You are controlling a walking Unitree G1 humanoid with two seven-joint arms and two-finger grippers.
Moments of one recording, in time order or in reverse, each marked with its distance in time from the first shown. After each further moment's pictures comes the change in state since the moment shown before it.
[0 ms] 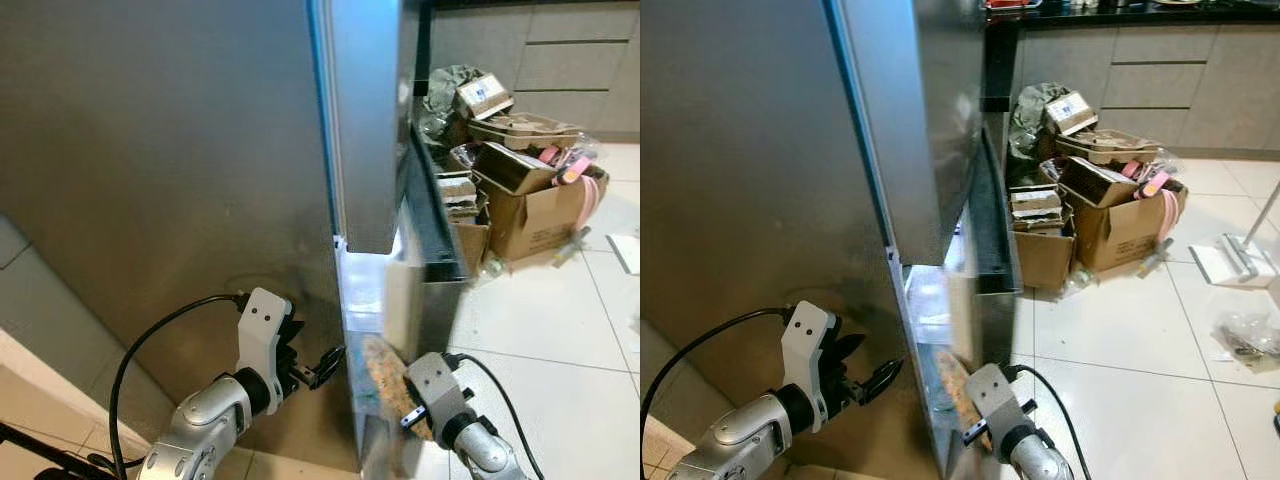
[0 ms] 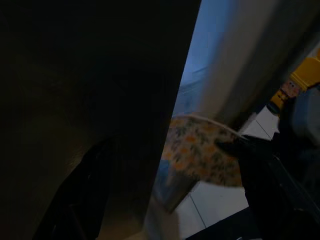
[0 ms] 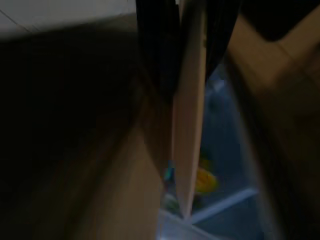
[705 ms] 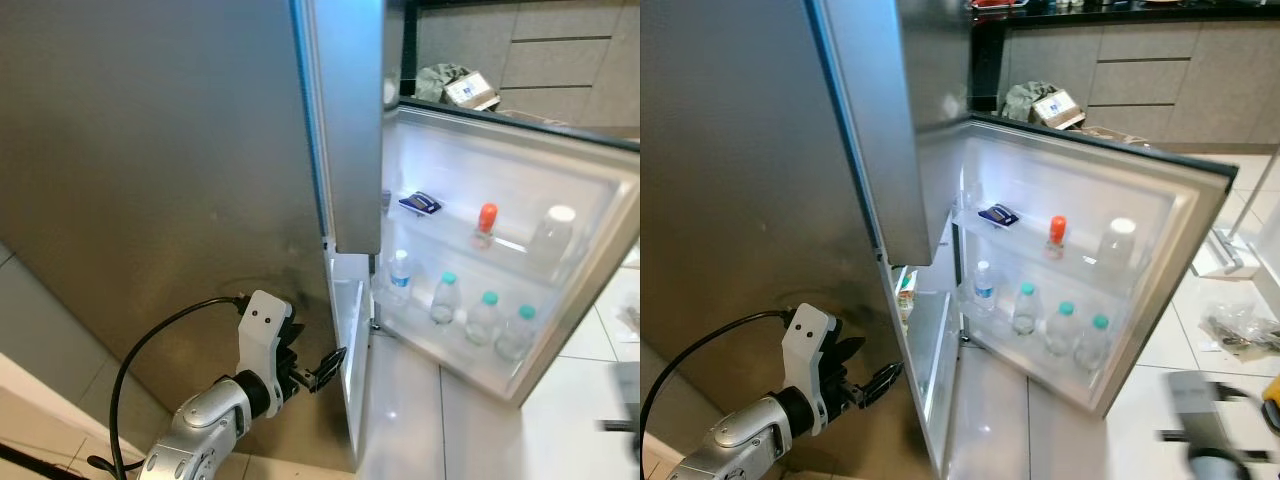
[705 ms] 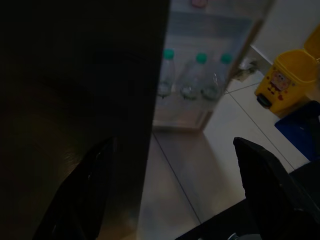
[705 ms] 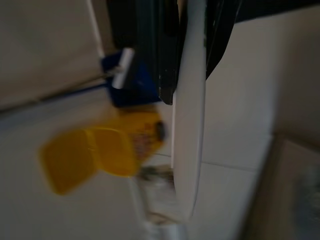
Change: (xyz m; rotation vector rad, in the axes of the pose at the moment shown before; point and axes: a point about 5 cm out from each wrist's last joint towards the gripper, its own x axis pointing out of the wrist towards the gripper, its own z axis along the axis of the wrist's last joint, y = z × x) left arm -0.001 -0.001 -0.003 -0.006 0.010 -0.002; right arm -0.104 -0.209 -0.060 -0.037 0.348 -0.824
